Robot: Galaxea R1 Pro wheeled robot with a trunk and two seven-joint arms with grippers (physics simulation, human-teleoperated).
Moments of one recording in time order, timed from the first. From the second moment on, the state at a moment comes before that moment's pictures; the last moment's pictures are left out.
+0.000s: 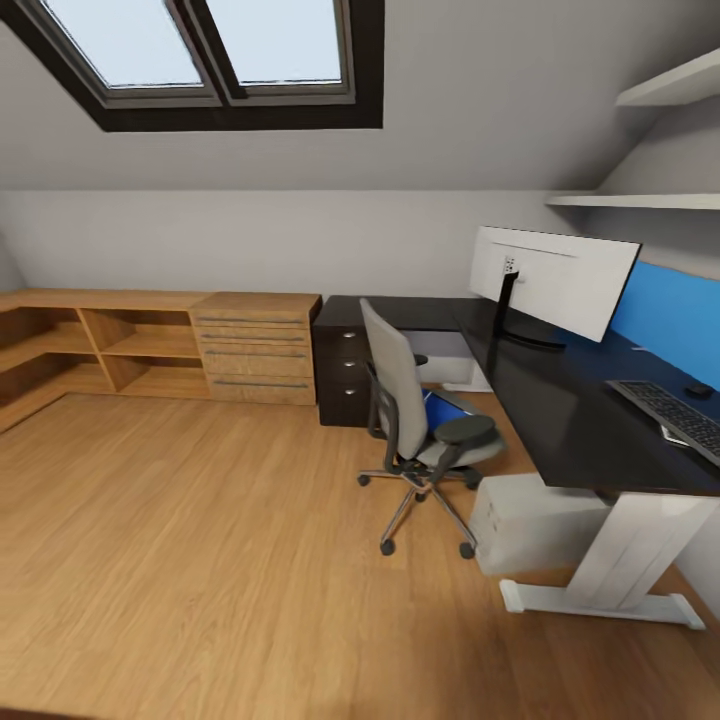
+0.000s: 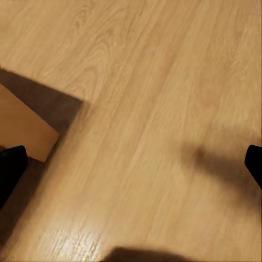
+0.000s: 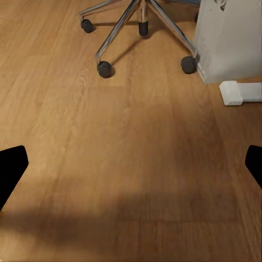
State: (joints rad) left arm -0.08 -0.04 -0.01 -0.29 0.24 -0.53 0.16; right arm -0.08 0.06 0.00 -0.16 -0.04 -0.94 0.00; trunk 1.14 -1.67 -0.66
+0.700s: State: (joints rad) left arm -0.08 -0.05 -0.01 -0.29 0.23 -0.53 0.16; right arm -0.08 0.06 0.00 -0.17 -0.04 -0.95 0.00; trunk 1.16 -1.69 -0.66
